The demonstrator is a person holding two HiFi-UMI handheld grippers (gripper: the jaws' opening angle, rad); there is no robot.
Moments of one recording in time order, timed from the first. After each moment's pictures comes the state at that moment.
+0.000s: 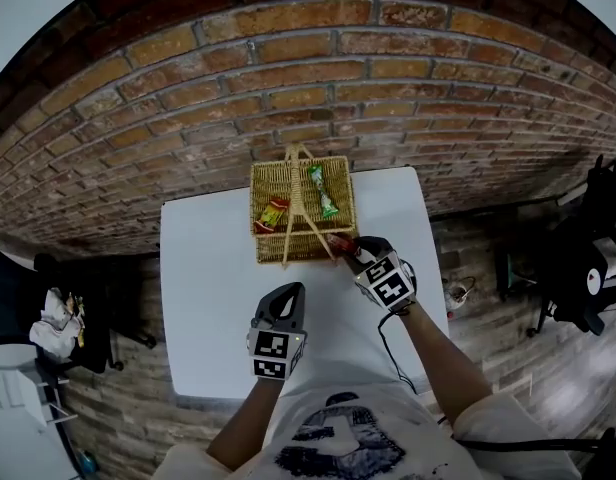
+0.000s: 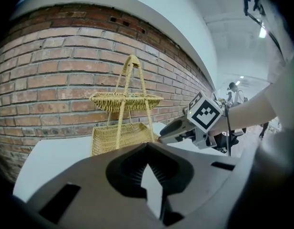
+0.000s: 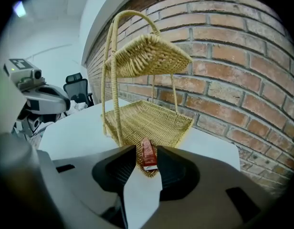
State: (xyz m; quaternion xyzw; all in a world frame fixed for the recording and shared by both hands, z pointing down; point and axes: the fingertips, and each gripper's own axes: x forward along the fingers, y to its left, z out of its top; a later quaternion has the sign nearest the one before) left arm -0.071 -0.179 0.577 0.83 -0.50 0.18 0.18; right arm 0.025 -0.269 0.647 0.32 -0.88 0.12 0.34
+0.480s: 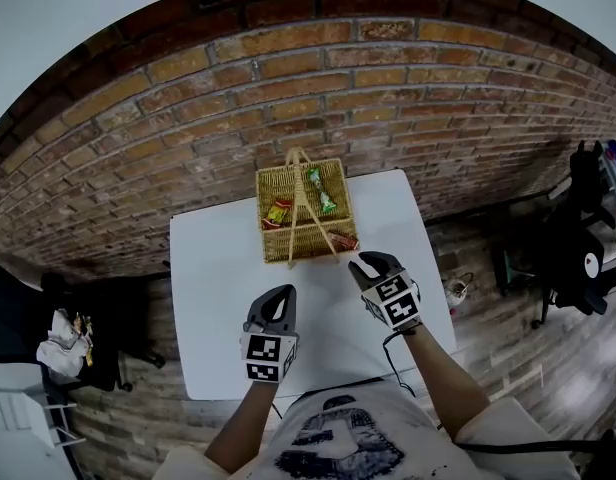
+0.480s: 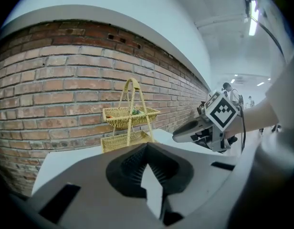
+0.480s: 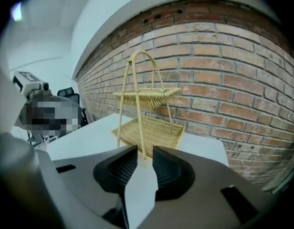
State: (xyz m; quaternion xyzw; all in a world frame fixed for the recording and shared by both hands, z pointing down) left arm -0.099 -0.146 0.531 0.84 -0.49 0.16 0.13; right arm 0.035 -0.206 0.587 0.40 -0.87 0.14 0.27
